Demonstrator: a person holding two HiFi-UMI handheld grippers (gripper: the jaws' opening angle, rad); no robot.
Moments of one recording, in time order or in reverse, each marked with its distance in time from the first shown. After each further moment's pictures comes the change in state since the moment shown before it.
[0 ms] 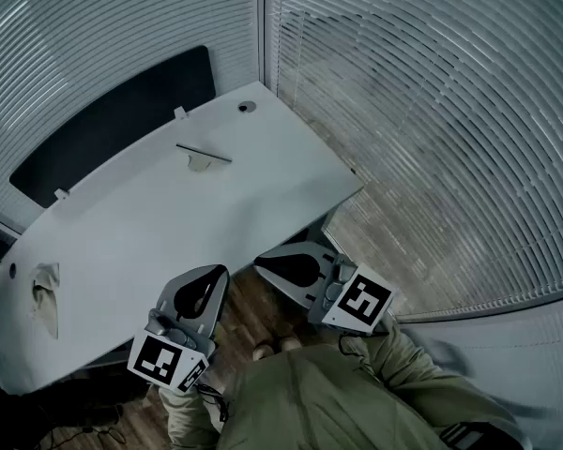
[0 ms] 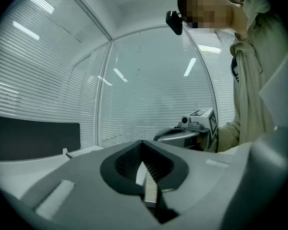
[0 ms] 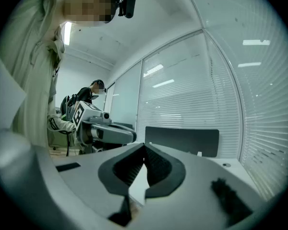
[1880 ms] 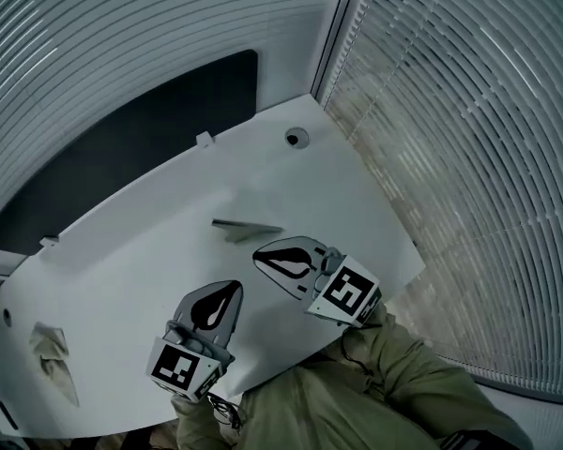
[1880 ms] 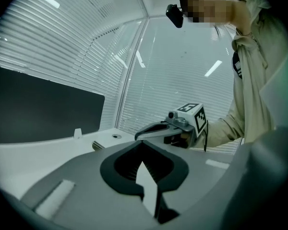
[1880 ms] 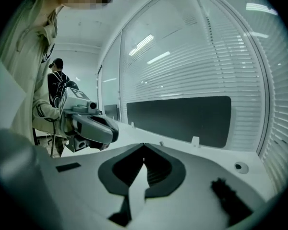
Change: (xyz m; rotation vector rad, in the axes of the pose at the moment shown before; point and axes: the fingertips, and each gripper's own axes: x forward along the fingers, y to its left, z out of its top) left arm 0.120 0.246 -0.092 -0.276 0.187 0.019; right arm 0.218 -0.229 -0.112 0.098 0.269 0.083
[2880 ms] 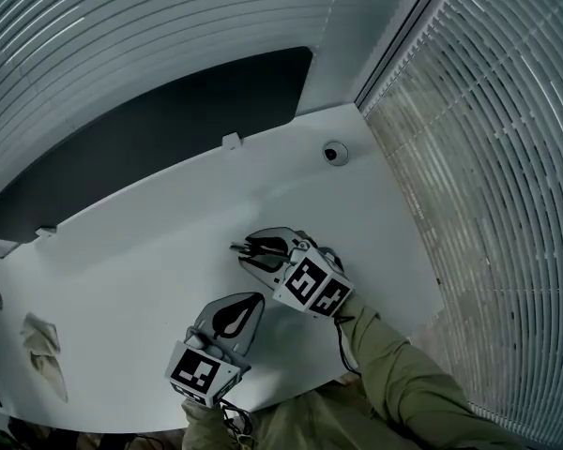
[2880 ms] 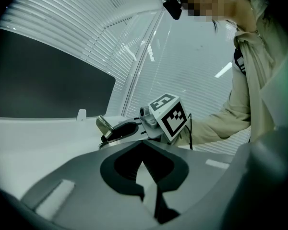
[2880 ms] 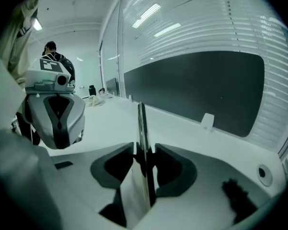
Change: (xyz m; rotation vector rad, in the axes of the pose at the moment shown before) left arm 0.047 0.045 -0.048 -0.076 0.042 0.020; right arm 0.114 -0.055 -0.073 -0.060 0.279 0.105
